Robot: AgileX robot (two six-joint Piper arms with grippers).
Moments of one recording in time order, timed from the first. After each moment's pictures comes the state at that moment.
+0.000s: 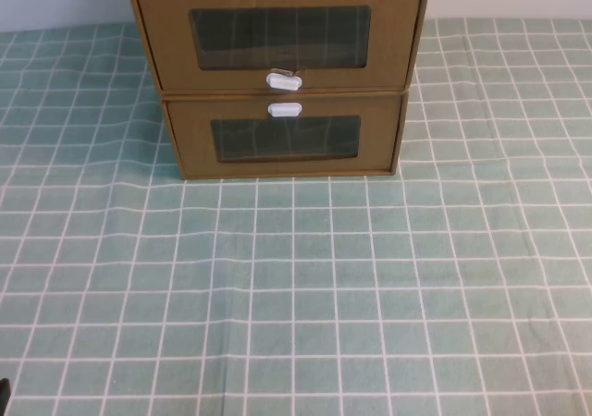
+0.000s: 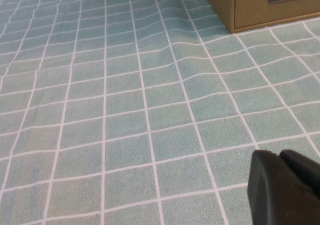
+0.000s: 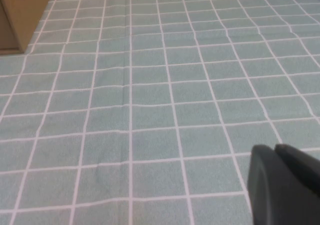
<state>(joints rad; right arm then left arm) -0.04 0.01 0.03 0.03 0.36 0.06 -0.09 -0.01 0.03 -0.07 0.38 0.21</state>
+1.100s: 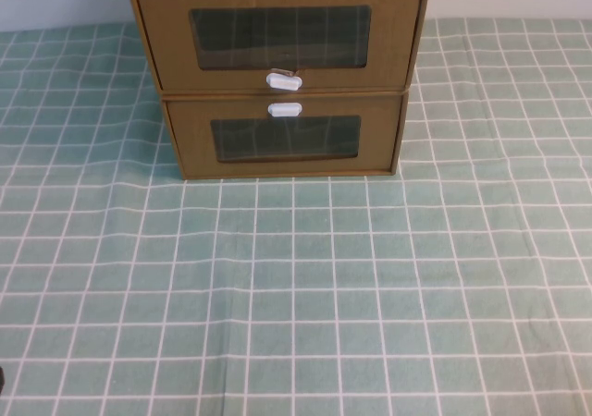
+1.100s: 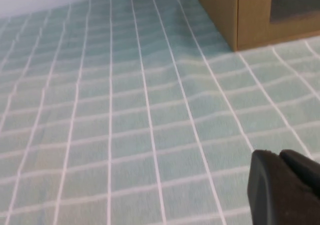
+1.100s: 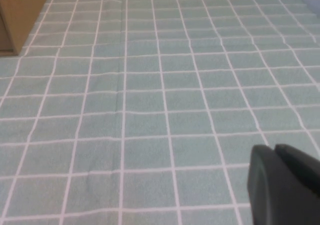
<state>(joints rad) -0.04 0.01 0.03 -0.01 0.34 0.06 -0.09 -0.01 0.03 -0.07 0.33 0.21</state>
